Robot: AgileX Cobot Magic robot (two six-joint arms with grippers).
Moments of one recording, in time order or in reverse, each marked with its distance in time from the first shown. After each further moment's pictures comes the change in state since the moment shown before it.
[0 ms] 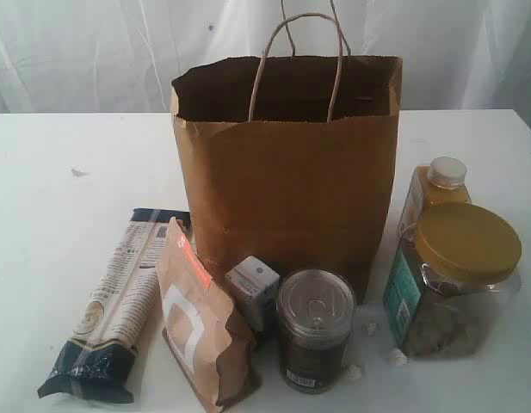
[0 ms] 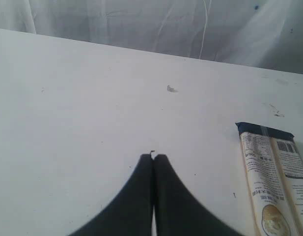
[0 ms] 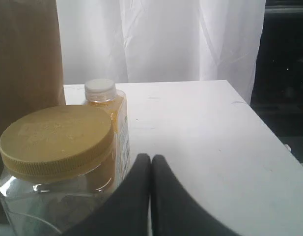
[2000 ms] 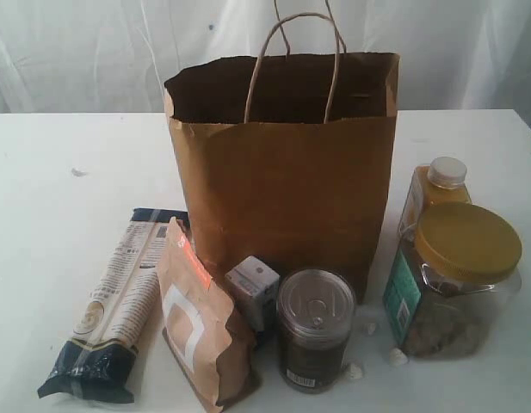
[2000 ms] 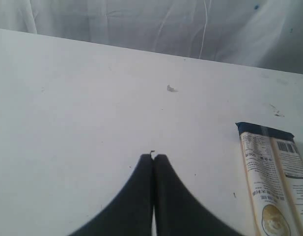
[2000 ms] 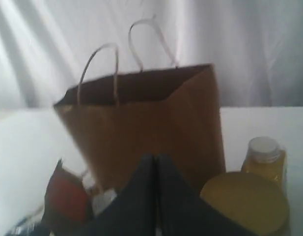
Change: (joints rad) left arm 0.000 0.000 0.000 0.000 0.000 0.000; right arm 0.430 0.200 -0.480 0.150 0.279 -0.035
